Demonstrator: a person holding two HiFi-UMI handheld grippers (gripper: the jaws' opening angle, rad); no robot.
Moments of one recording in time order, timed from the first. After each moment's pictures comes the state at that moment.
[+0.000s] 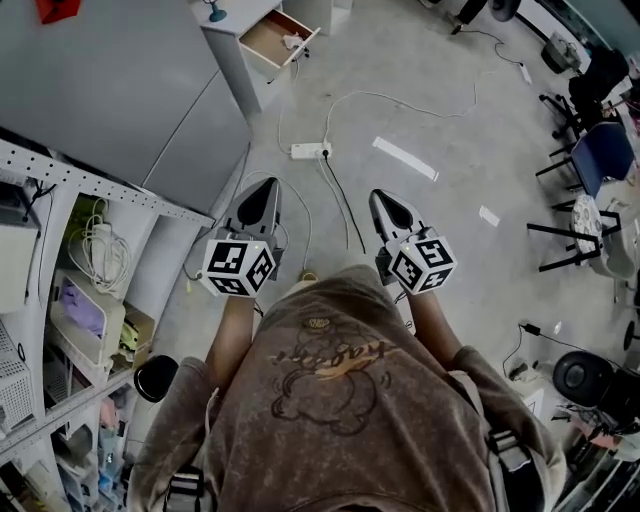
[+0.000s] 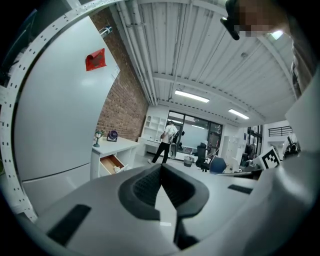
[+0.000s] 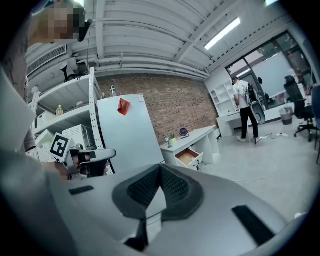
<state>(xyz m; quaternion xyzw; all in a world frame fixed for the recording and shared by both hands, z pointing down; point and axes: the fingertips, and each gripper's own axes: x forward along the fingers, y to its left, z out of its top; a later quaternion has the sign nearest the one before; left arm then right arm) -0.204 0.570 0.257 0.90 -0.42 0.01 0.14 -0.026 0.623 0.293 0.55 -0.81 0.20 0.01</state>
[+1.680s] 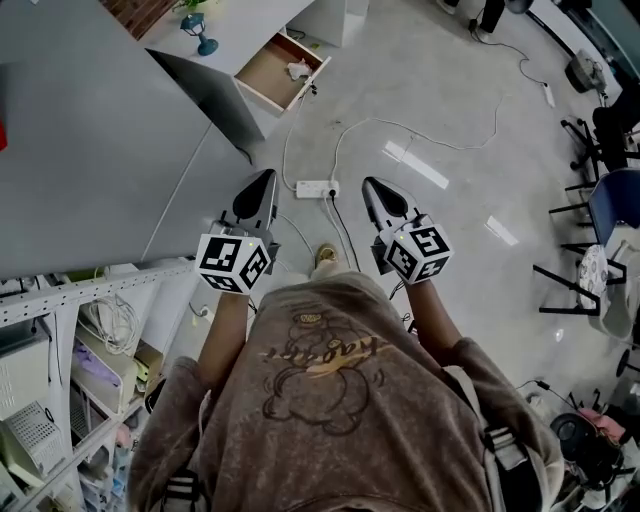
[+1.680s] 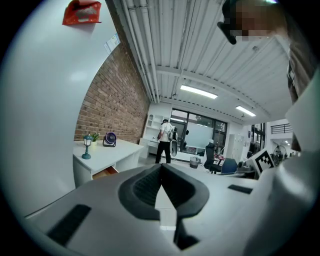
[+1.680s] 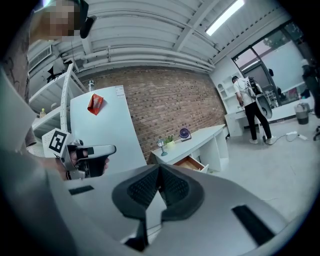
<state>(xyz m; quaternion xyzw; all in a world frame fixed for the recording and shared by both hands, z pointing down) -0.138 0.280 0.256 0.90 -0.42 0.03 0.14 0.025 0.316 0.303 0.52 -0.83 0.21 0.02</state>
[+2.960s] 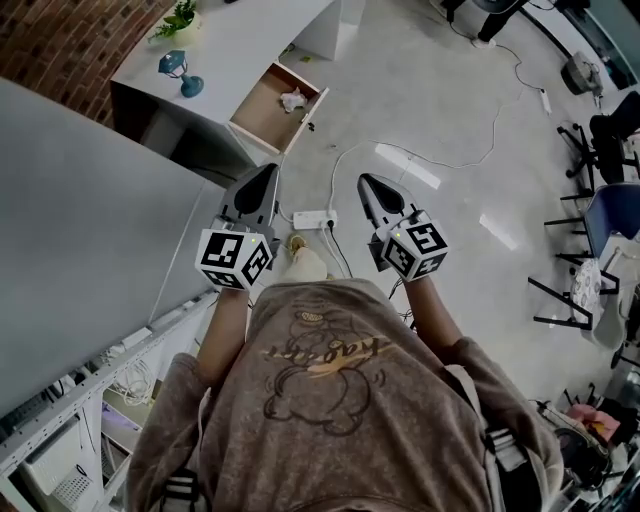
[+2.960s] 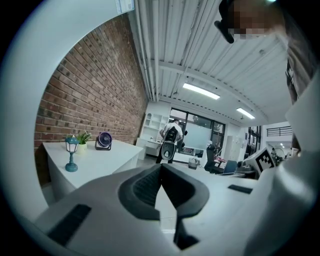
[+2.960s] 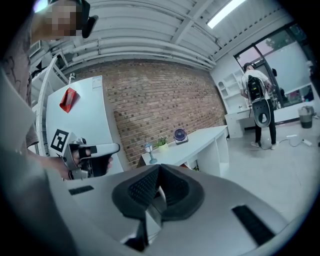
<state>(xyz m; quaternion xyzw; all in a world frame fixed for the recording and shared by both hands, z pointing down) -0.118 0.092 0.272 0.91 -0.39 0.02 0.14 0.030 0.135 0.317 0.53 -0.83 0.20 0.02</state>
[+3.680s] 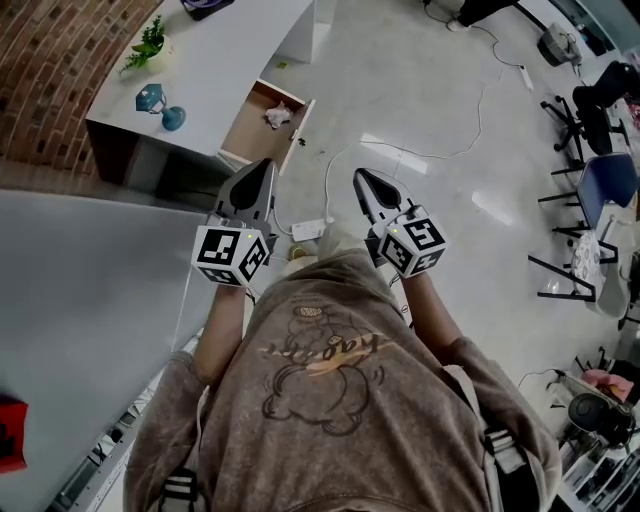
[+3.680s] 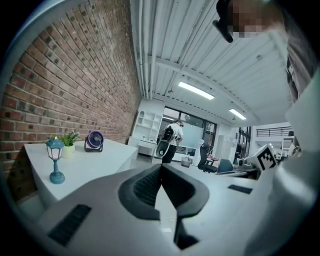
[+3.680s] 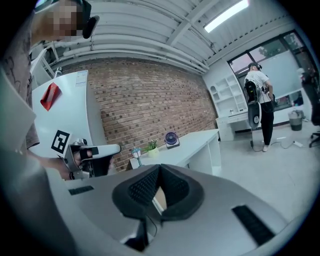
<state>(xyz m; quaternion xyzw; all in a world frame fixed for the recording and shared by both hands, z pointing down) -0.110 0.003 0.277 0.93 -0.33 0.02 0.13 0.029 0.066 0.316 0.58 -0.79 0.19 0.02</state>
